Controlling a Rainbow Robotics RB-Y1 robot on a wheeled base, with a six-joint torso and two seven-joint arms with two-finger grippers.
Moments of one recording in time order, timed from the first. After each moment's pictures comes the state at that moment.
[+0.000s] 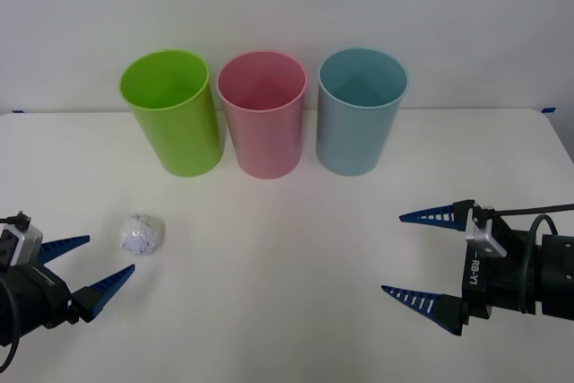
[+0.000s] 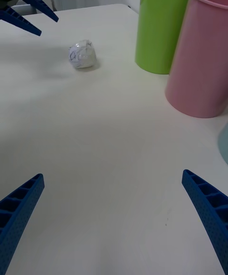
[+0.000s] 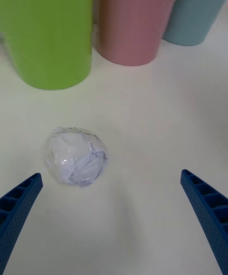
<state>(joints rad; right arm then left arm) 0.13 -0.38 -0.27 -2.05 1.67 -1.42 -0.30 0.46 1.12 -0.14 -1.95 -0.96 -0.28 0.27</state>
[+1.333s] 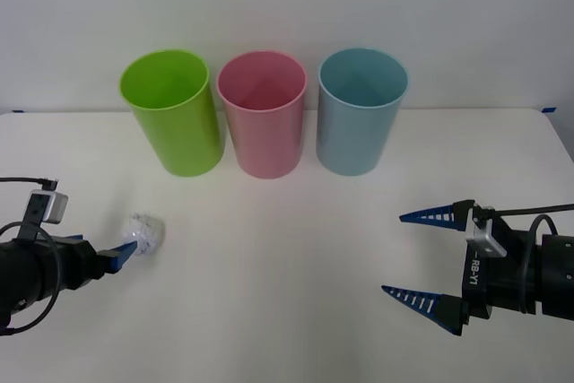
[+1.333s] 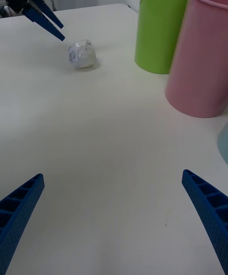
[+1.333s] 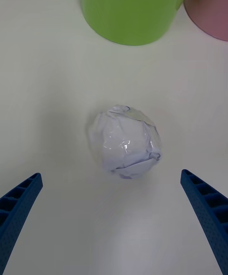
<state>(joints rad) 0.13 -0.38 -0.27 -2.05 1.67 -1.42 -0.30 -0.47 1.55 -1.23 -2.05 -0.19 0.39 0.25</state>
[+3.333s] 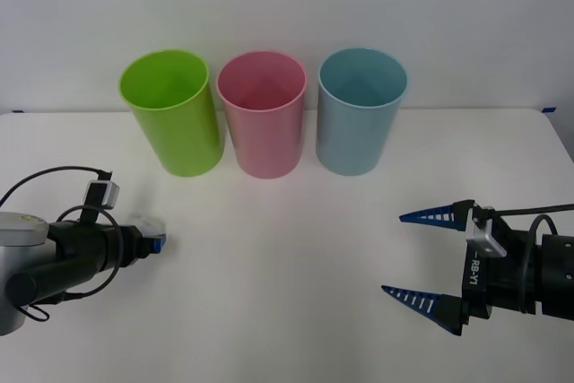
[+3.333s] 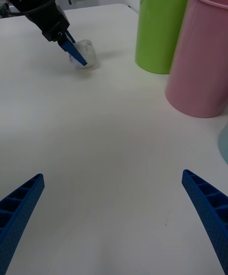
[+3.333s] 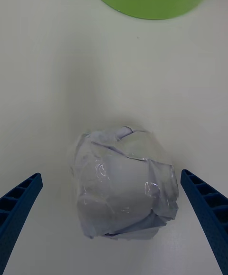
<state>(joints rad) 0.13 -0.38 -0.27 -2.05 1.67 -1.42 -0.30 -0.97 1.28 -1.69 -1.83 0.15 0.53 0.20</state>
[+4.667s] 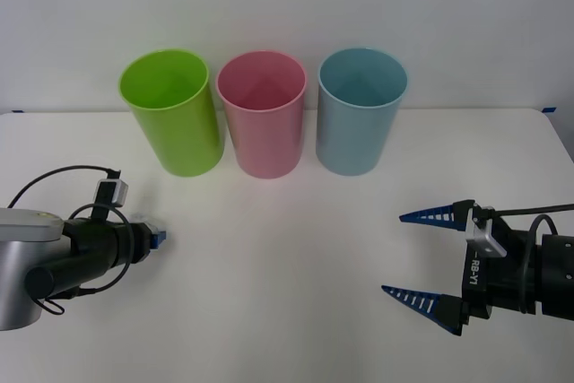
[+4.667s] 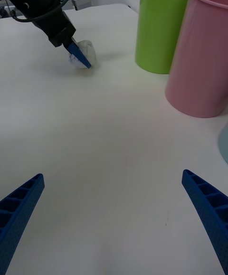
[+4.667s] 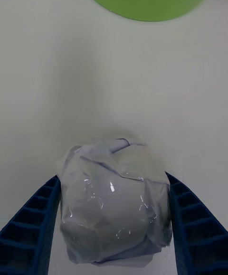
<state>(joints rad) 0.13 -0.38 -0.27 -2.05 1.67 -1.42 -0.30 -0.98 1.22 -1.69 -1.78 0.16 0.52 0.22</state>
